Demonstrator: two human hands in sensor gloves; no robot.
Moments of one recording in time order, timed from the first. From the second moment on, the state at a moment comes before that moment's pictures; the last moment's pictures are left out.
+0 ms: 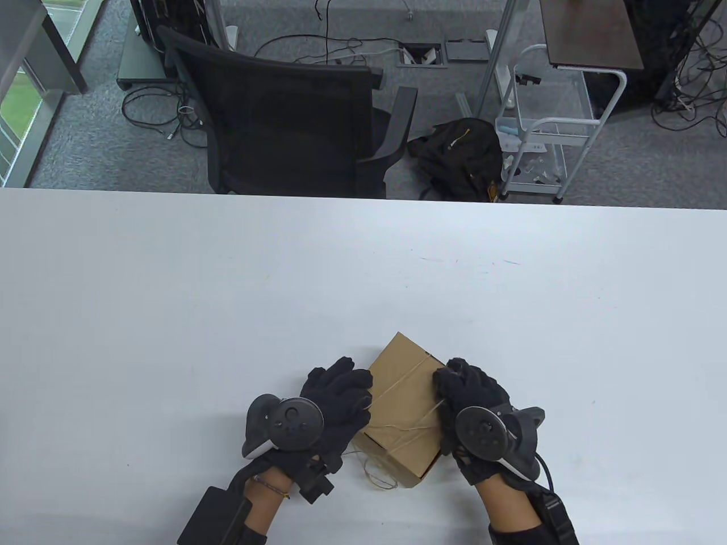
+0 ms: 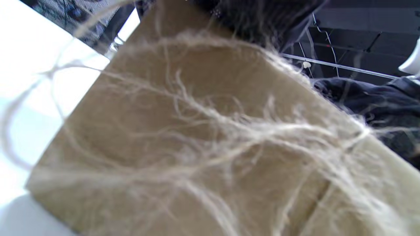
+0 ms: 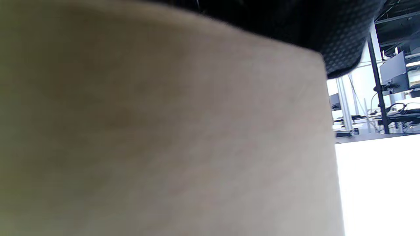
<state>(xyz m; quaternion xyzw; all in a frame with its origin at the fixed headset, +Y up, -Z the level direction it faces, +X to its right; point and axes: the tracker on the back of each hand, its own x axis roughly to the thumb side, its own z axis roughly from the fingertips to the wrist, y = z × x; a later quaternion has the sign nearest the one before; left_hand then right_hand) -0.109 -0.733 -0.180 0.02 -0.25 0.33 0.91 0.160 -0.701 -0.181 0.12 -0.15 0.97 0.13</state>
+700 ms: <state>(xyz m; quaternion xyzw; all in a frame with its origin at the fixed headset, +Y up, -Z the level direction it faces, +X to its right) -0.120 -0.725 -0.164 0.05 -0.17 0.30 0.94 0.196 -0.690 -0.168 0.10 -0.14 0.93 0.33</state>
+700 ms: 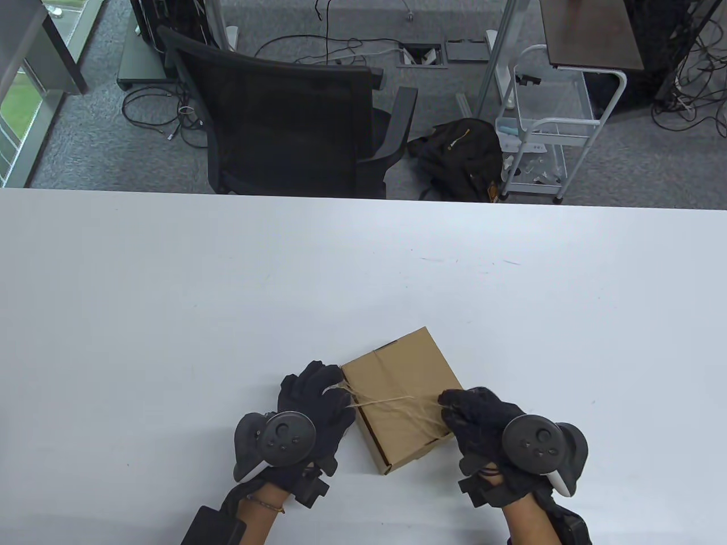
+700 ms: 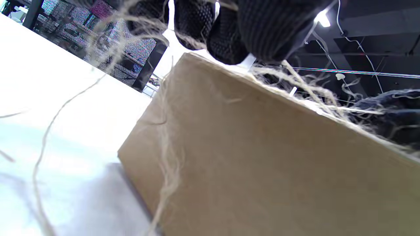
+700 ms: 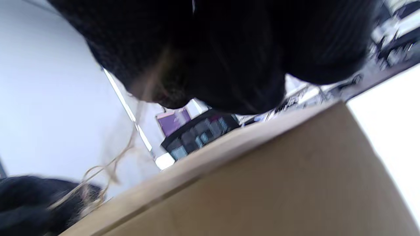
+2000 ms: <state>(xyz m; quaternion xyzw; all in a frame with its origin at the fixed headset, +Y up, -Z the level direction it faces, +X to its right) -0.173 -0.750 -0.187 0.00 -0.07 0.39 0.92 0.235 -0.746 -0.188 0.00 -0.02 0.88 0.47</state>
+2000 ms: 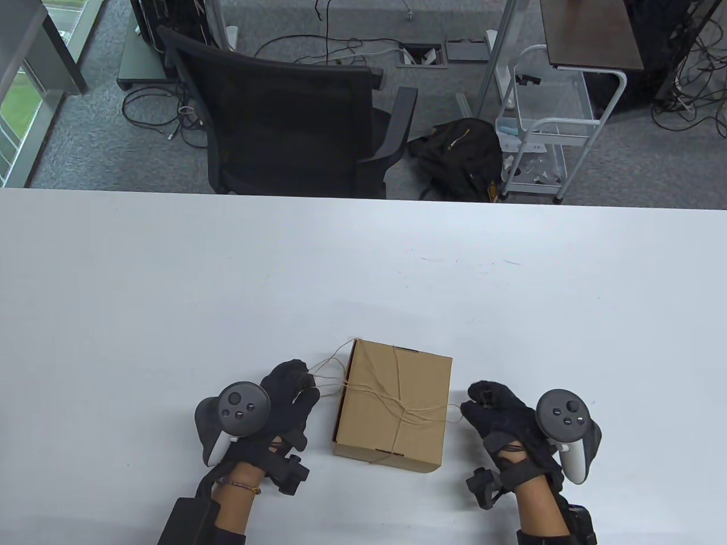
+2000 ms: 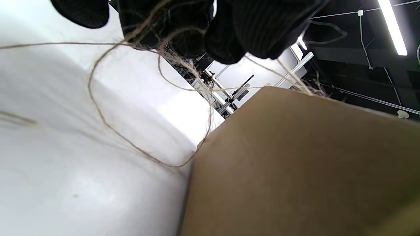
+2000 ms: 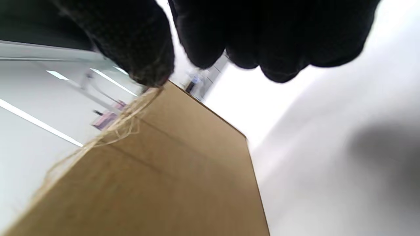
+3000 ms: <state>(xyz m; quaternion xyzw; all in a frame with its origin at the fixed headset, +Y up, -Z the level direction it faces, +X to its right) -0.116 -0.738 -0.178 -0.06 -0.07 0.37 0.92 0.147 -0.727 -0.162 0.30 -0.07 0.92 0.24</state>
